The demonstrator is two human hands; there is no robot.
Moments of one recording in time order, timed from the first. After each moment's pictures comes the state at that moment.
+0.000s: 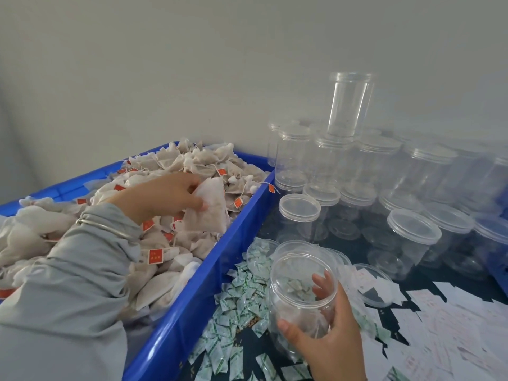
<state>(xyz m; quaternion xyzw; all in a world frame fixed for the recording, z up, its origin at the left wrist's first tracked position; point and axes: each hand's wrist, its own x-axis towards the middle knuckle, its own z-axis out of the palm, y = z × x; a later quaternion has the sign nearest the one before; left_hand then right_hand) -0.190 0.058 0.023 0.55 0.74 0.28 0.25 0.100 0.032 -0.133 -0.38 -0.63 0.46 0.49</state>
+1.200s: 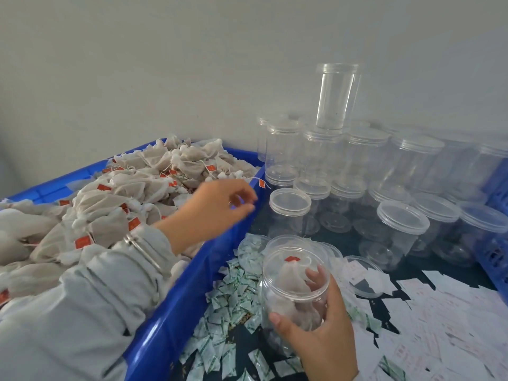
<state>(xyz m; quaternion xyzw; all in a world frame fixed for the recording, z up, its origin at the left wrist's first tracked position) -0.116 0.070 -0.002 0.71 0.61 0.35 0.07 0.098 0.029 -0.125 -0.37 -0.61 0.49 0.51</state>
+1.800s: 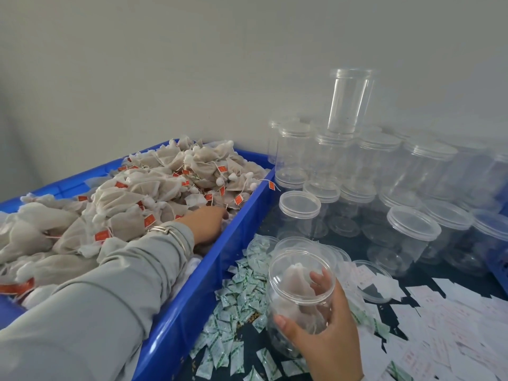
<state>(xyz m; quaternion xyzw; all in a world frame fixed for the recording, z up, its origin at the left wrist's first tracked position) -0.164 0.102 -0.051 0.61 0.79 0.04 0.09 0.096 0.027 -0.132 -0.36 -0.61 0.49 0.50</state>
